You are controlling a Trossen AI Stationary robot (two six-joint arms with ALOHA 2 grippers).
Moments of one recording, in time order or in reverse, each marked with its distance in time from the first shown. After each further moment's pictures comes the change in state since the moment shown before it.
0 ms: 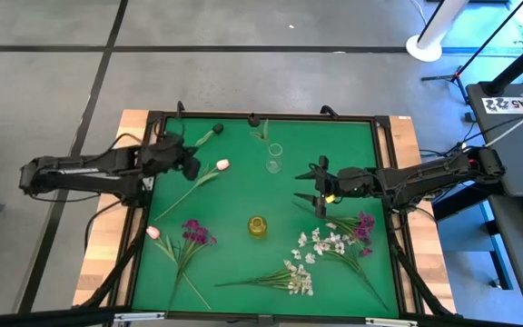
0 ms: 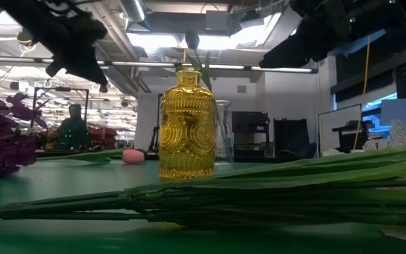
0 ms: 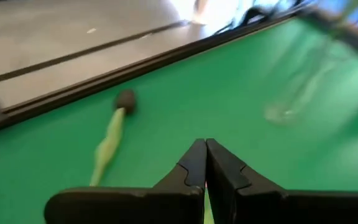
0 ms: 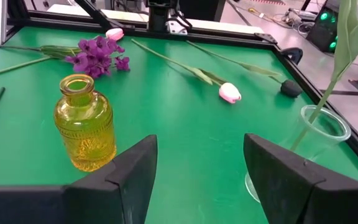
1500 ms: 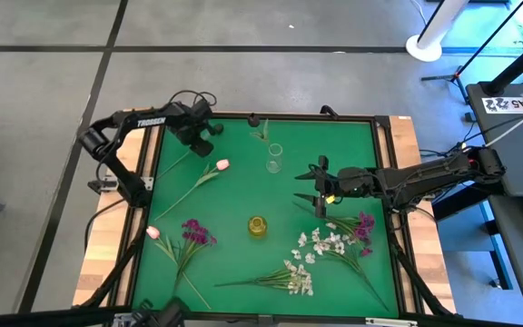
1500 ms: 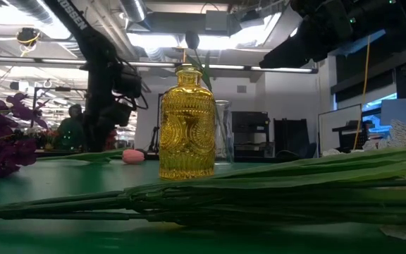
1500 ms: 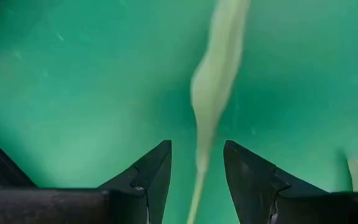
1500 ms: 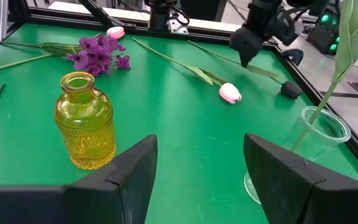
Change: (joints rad) left arm 0.661 0.909 0.351 -0.230 0.402 0.500; right arm 0.000 0.000 0.000 -0.004 -0.003 -0.014
